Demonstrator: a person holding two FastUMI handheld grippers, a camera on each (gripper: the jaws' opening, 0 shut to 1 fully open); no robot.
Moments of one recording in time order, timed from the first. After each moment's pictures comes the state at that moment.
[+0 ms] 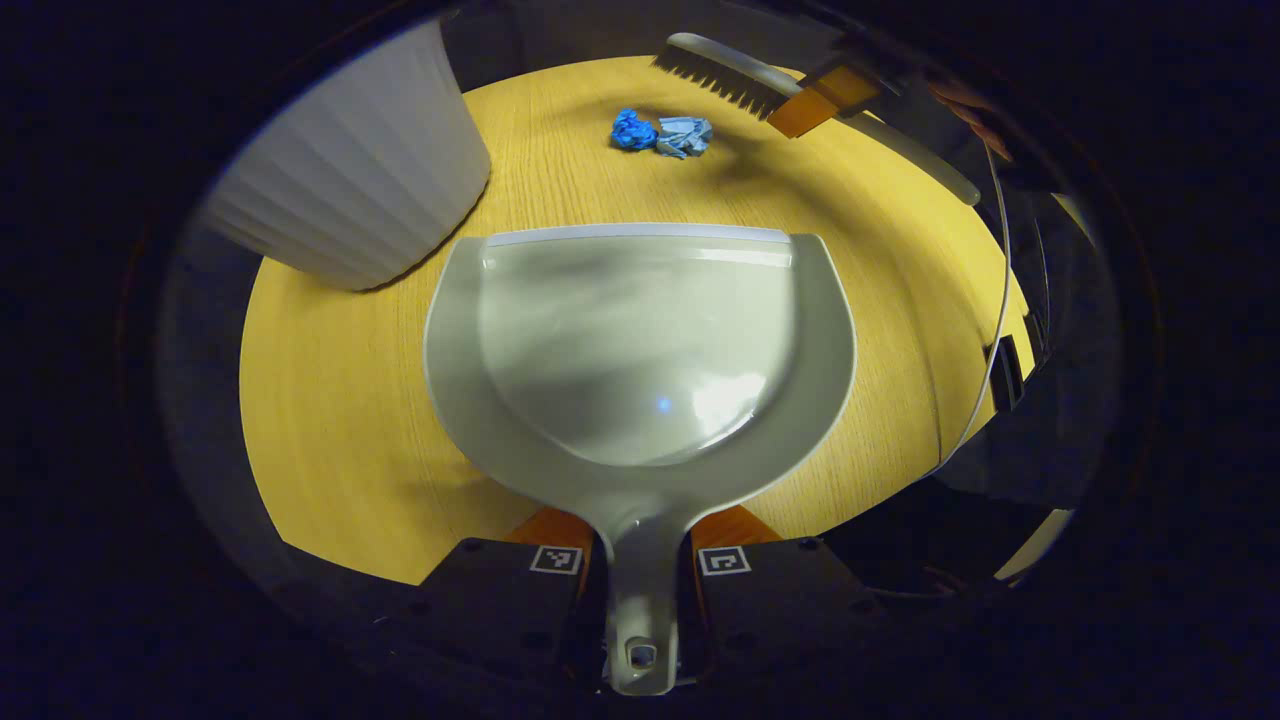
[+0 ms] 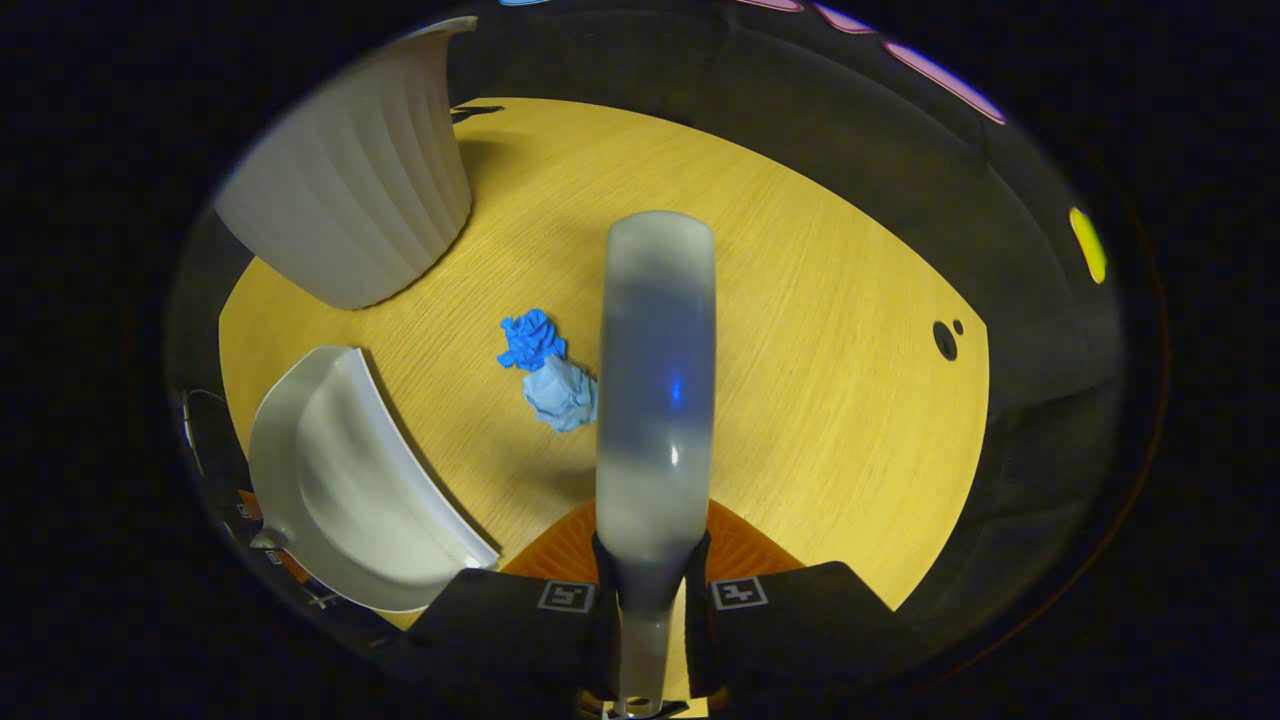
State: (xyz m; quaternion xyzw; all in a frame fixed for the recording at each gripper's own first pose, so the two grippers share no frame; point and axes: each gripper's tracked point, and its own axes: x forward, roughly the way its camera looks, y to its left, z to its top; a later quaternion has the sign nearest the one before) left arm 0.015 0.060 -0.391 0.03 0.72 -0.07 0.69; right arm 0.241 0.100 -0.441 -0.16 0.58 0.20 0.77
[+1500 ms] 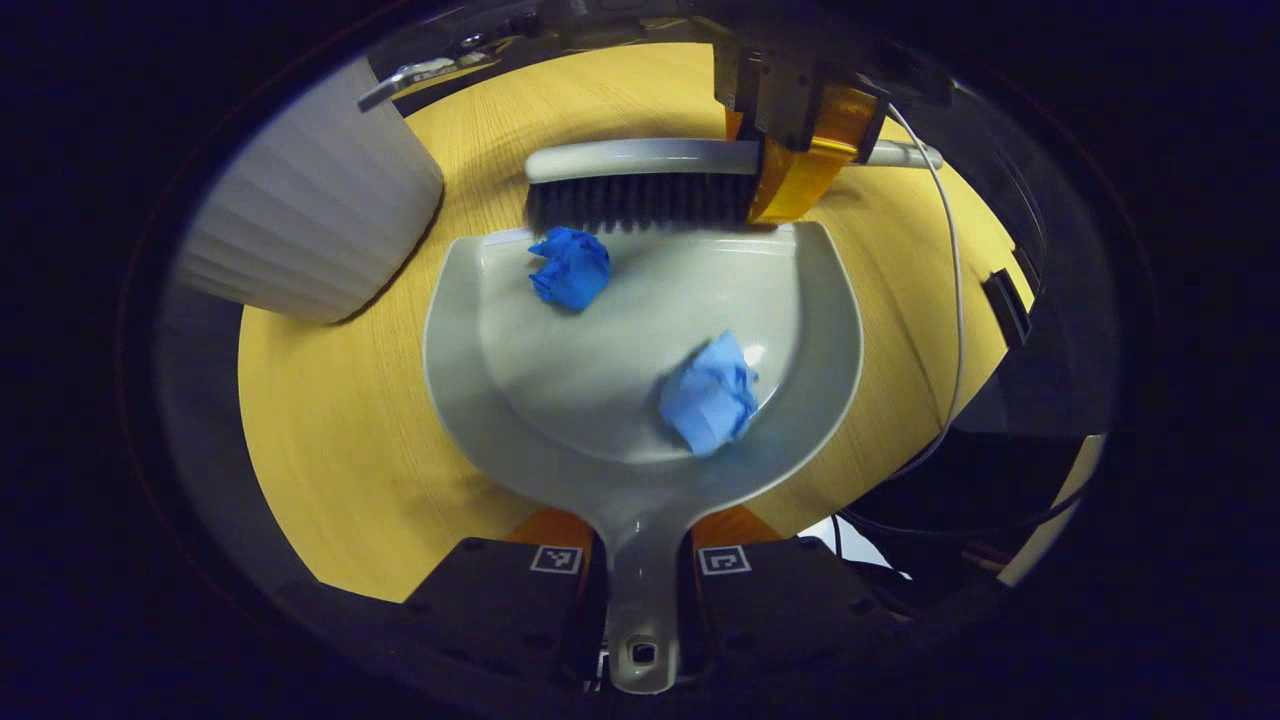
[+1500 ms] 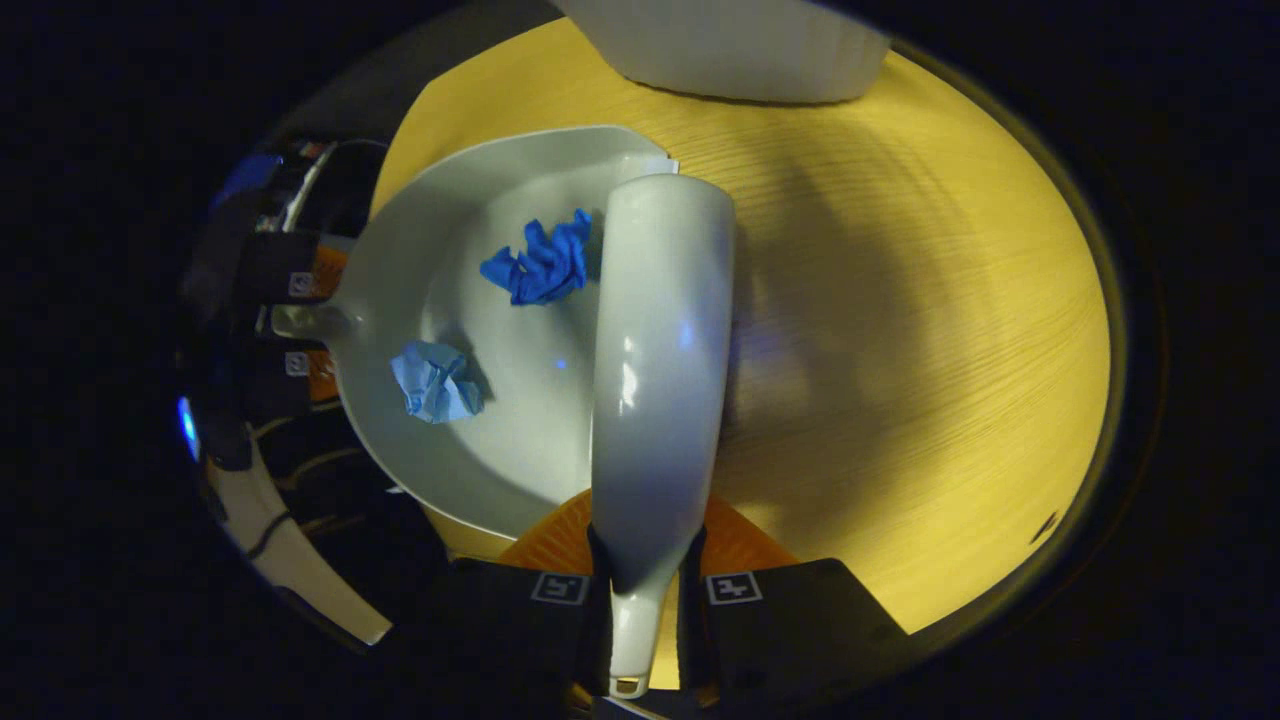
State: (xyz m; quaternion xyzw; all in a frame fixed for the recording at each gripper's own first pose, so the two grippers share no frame) left arm 0.009 0.066 -0.400 0.11 0.70 -0.13 0.69; right arm 0.134 0.124 -0.468 -0.22 0.68 0.49 0.49
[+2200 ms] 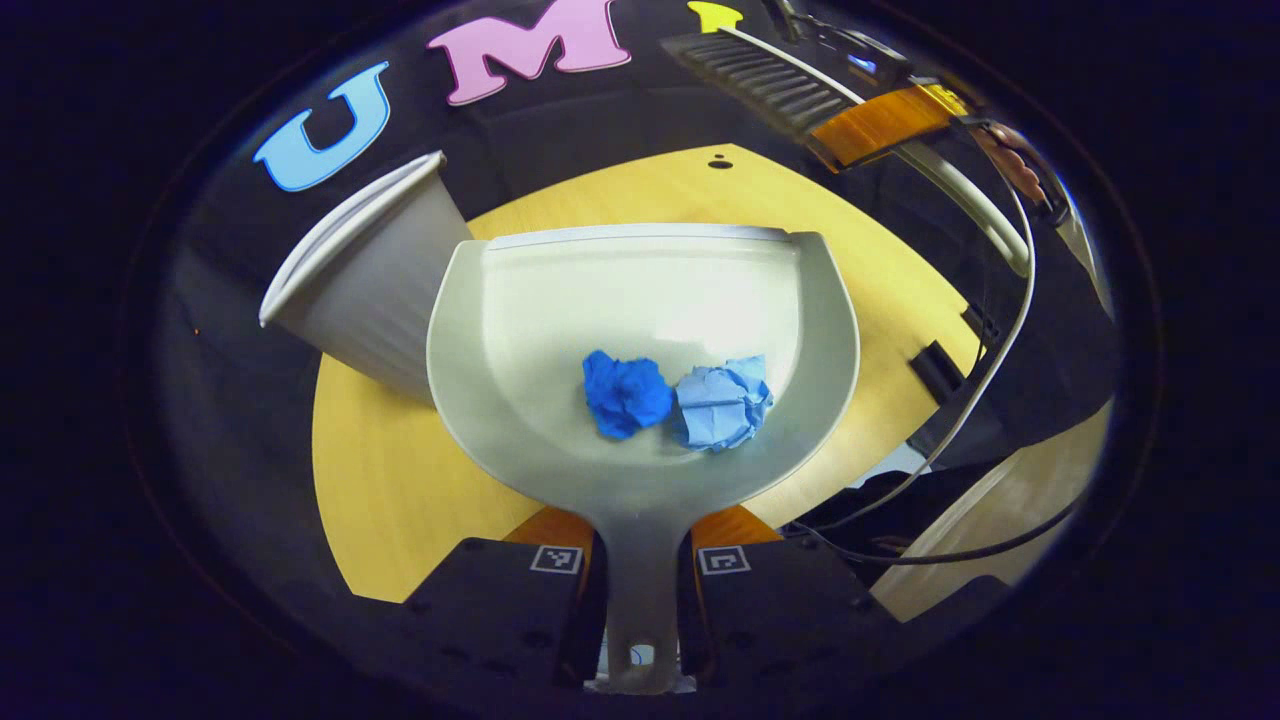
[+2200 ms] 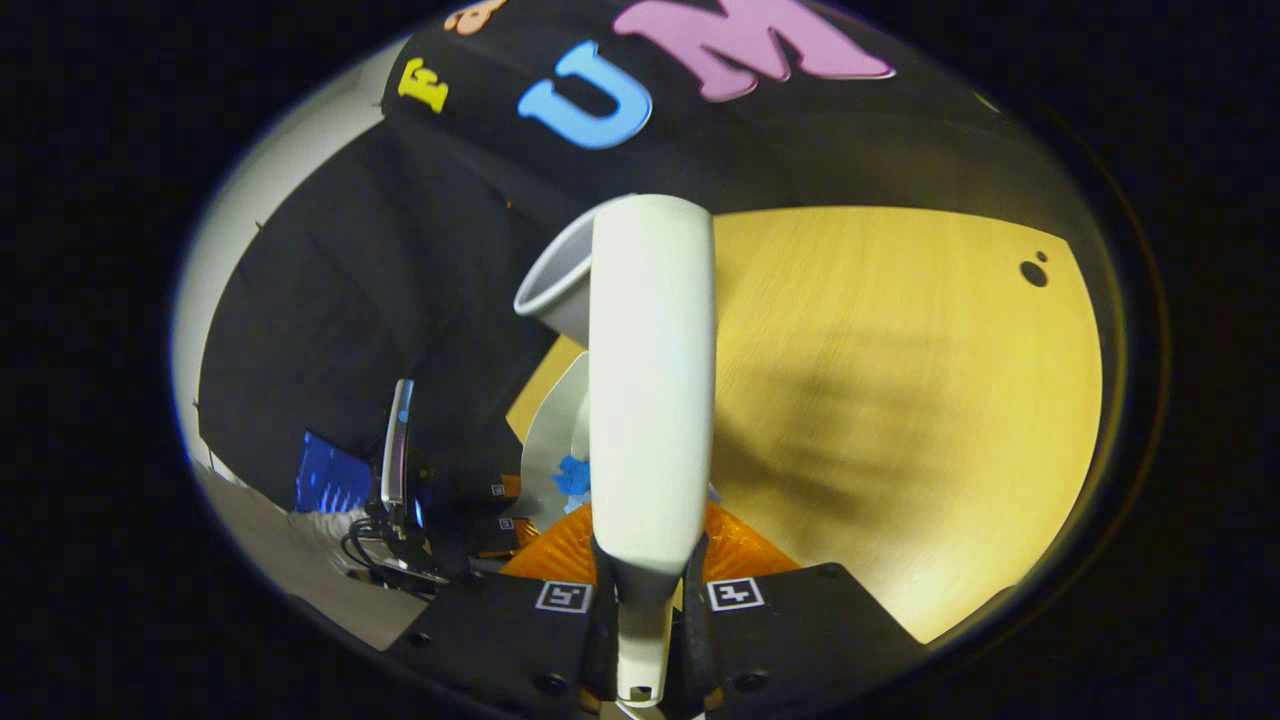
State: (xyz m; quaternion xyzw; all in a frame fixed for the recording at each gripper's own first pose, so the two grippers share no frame) left arm 0.038 0.068 -0.372 0.14 0.55 -0.12 0.81; right arm 0.150 0.042 -0.365 0.23 0.47 0.37 0.77
